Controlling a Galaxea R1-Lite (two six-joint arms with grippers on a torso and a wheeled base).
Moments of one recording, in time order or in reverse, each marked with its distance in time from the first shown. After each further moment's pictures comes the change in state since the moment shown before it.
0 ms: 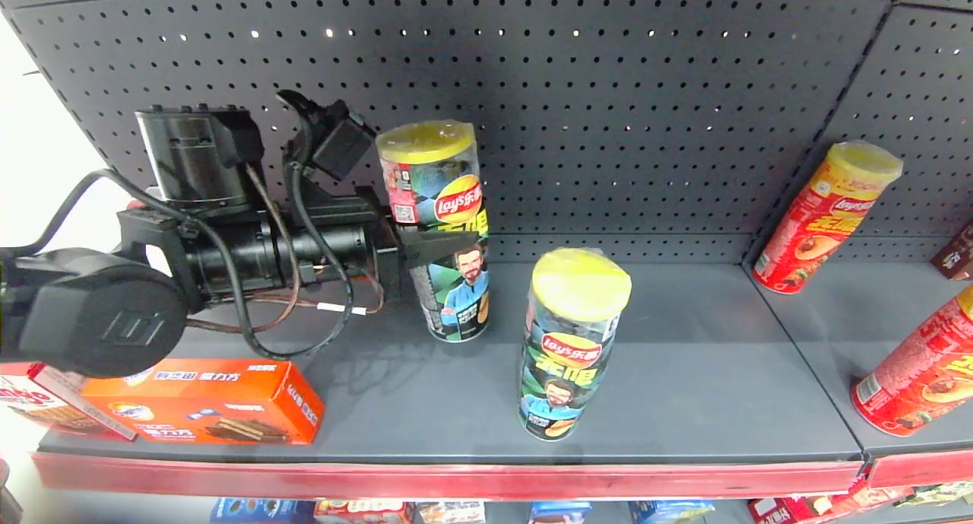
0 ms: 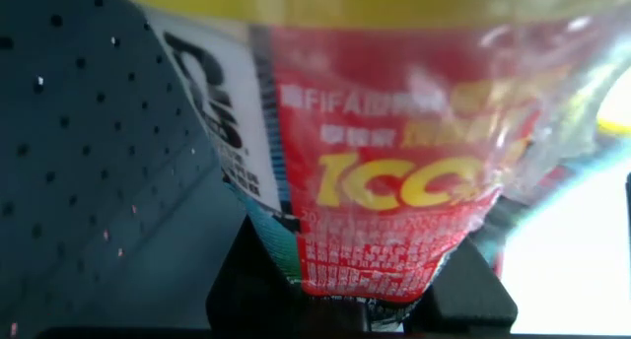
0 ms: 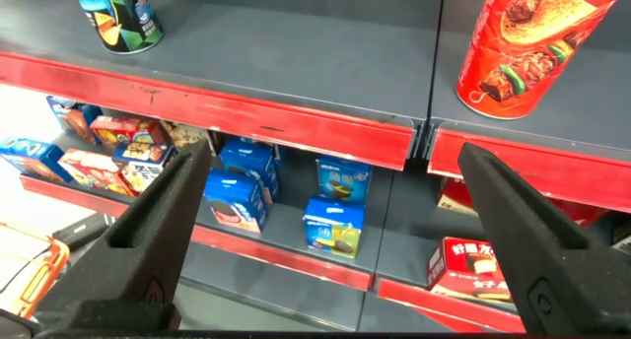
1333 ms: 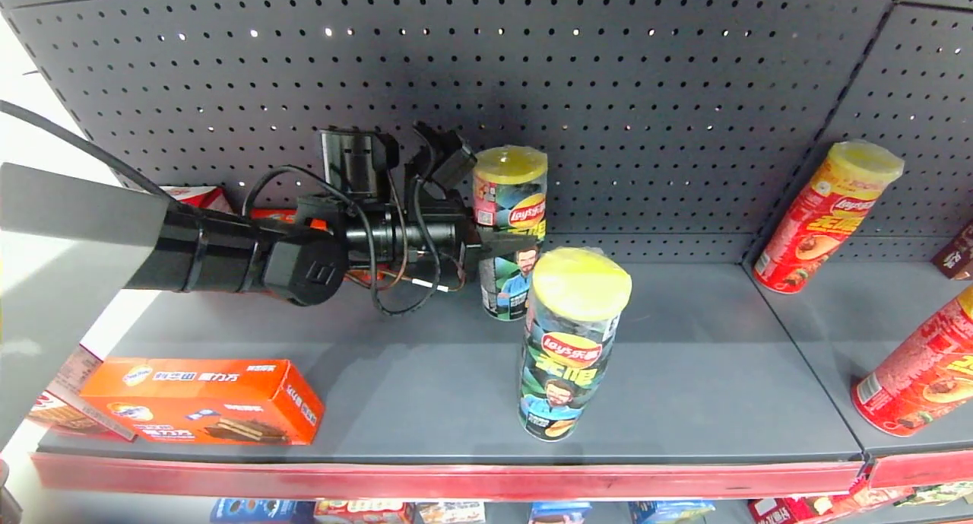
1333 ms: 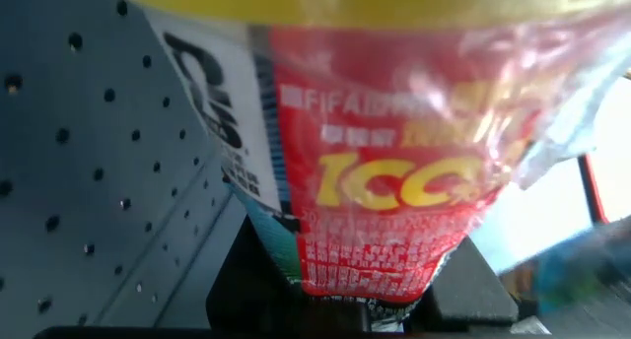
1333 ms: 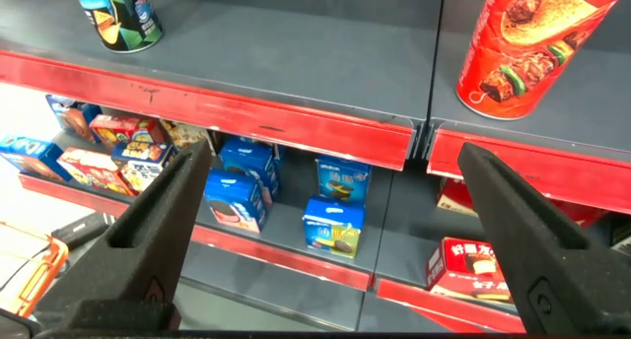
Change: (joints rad) left arm -0.046 0.356 -0.424 0.139 -0.067 0.131; right arm 0.000 0.001 0.000 0.000 0.001 -0.004
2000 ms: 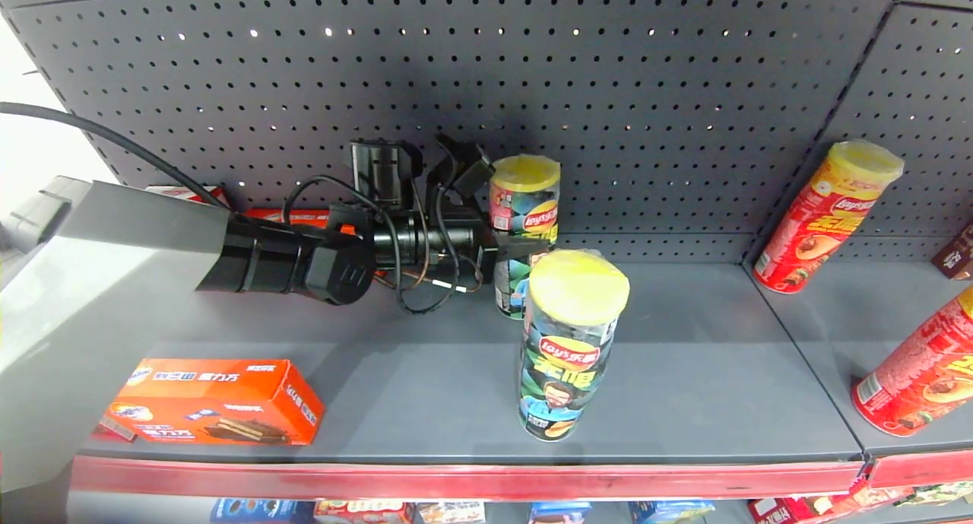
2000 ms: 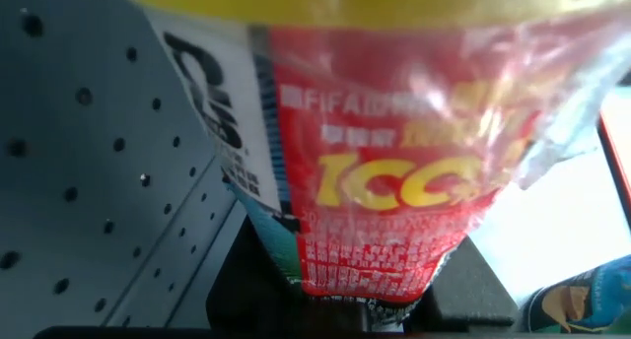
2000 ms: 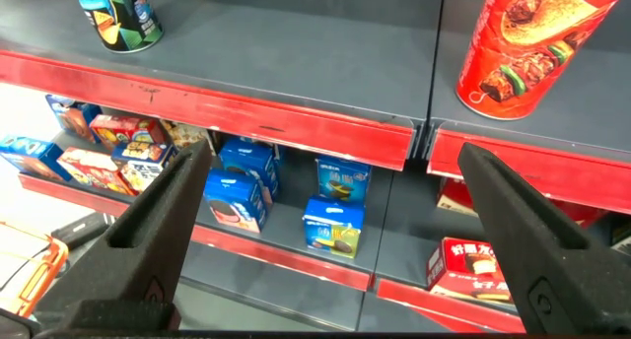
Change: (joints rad) left arm -0.014 0.095 -0.097 0.000 0.000 -0.002; right arm 0.000 0.000 0.000 0.000 0.000 0.000
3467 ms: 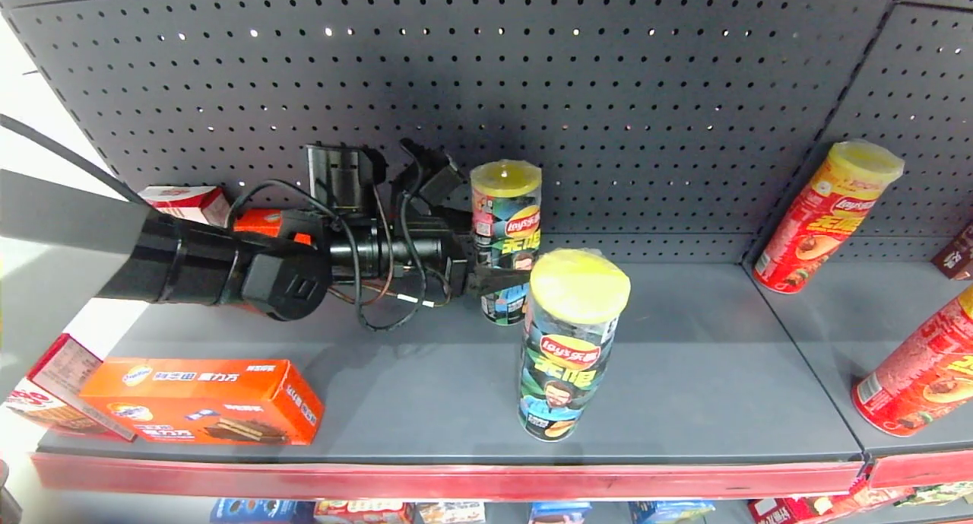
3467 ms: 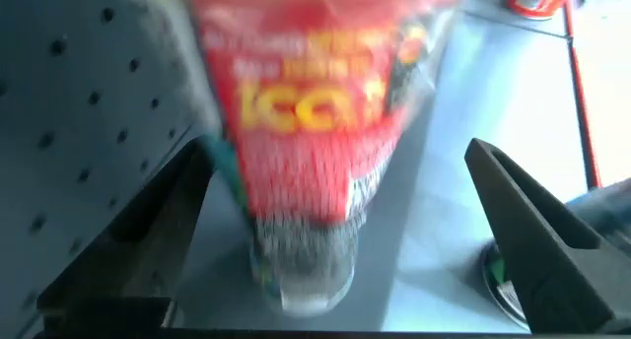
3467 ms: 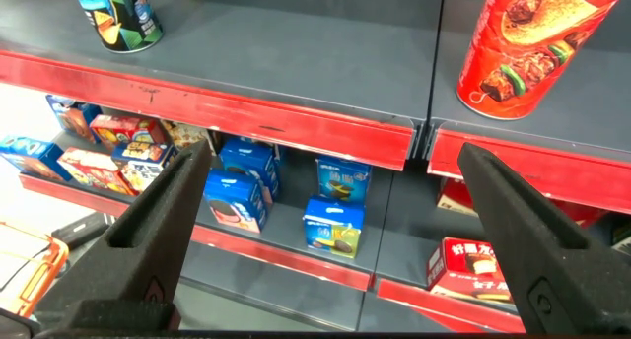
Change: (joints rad) left arm 0.038 -0.145 0.220 -0.011 0.034 0.006; right arm 0.000 0.000 0.000 0.000 0.000 0.001
